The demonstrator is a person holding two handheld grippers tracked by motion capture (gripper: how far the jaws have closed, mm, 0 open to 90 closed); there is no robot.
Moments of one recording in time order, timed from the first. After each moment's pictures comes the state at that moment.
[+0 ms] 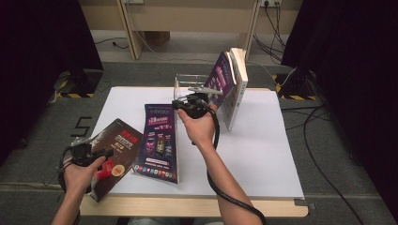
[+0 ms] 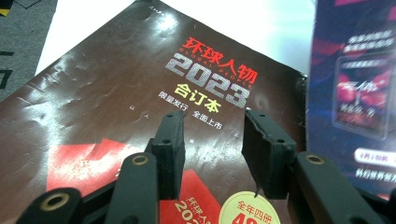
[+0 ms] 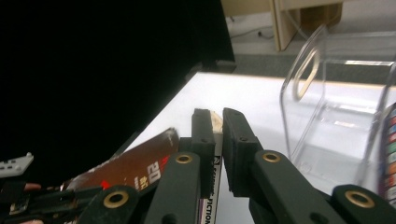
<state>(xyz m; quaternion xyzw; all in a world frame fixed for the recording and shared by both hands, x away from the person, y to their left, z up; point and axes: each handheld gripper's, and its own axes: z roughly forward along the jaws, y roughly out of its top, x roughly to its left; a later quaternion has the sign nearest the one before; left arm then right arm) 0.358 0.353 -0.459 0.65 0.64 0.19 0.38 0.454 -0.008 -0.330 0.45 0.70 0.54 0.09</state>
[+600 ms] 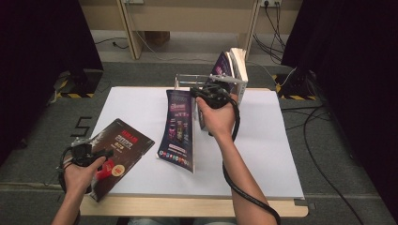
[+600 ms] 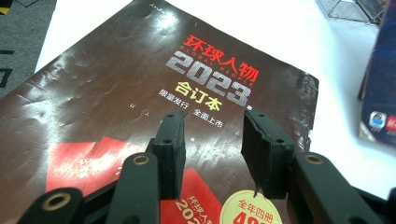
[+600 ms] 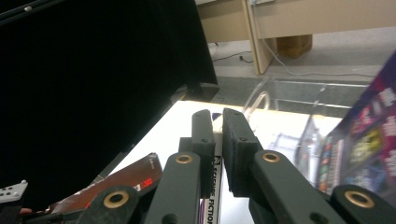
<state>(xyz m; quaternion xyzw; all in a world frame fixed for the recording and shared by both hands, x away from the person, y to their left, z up) 0.358 0.353 -0.461 0.65 0.64 0.19 0.38 0.452 -0.058 -0.288 0.46 0.68 0.56 0.14</state>
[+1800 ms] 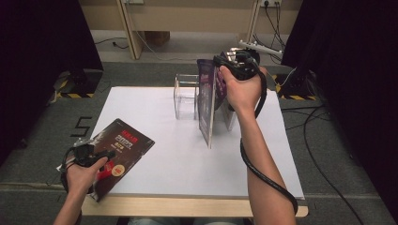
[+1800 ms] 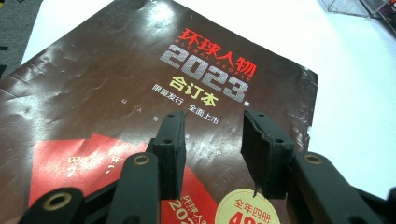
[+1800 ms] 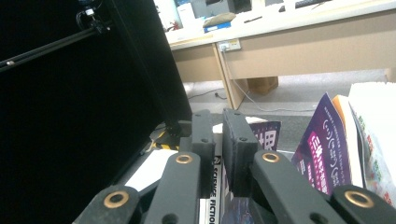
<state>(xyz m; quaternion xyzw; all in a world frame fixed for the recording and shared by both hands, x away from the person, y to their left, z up) 0.359 0.349 -0.465 0.65 0.64 0.18 0.38 0.465 -0.104 -0.209 0.48 0.63 0.58 0.20</state>
